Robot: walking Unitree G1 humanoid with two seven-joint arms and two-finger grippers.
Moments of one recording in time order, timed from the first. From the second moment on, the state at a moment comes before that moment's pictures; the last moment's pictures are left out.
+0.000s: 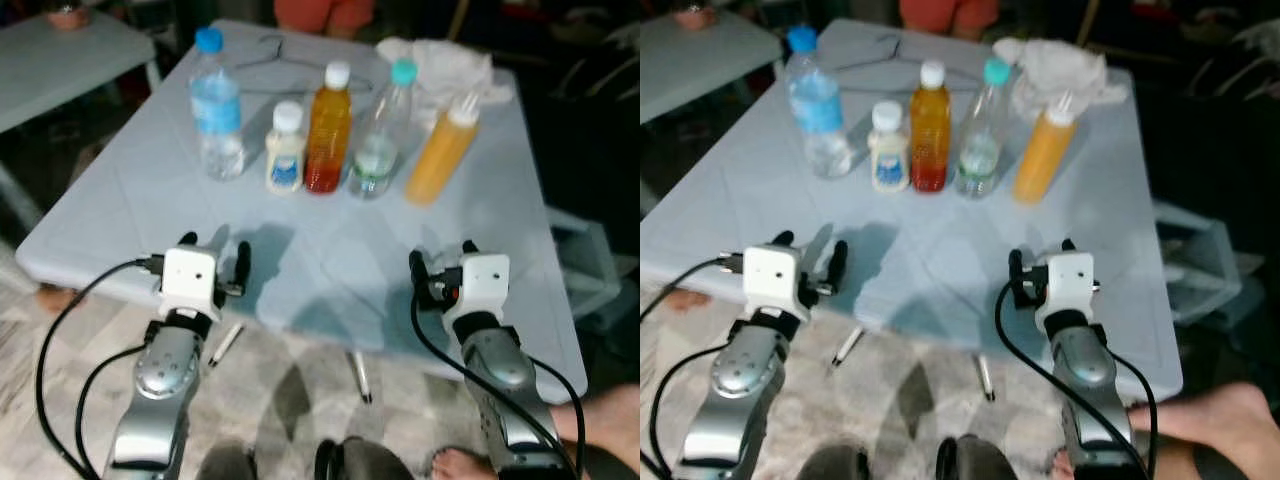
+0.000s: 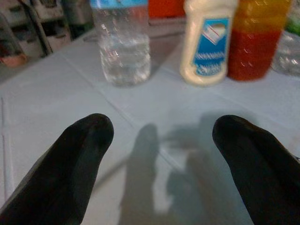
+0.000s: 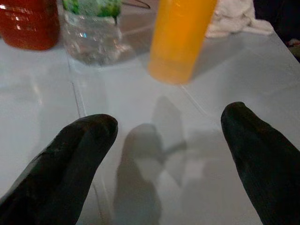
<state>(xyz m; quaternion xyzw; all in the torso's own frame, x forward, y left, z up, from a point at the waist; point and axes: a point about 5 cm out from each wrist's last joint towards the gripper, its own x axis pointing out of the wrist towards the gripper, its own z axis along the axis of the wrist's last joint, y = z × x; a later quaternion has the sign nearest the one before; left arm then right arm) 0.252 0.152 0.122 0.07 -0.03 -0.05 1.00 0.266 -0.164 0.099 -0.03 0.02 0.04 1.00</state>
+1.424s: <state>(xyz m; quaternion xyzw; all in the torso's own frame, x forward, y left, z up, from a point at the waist) 0.258 0.154 0.127 0.01 -0.02 -0.05 1.00 0.269 -0.172 0.125 0.13 -0.06 -0.04 0.99</state>
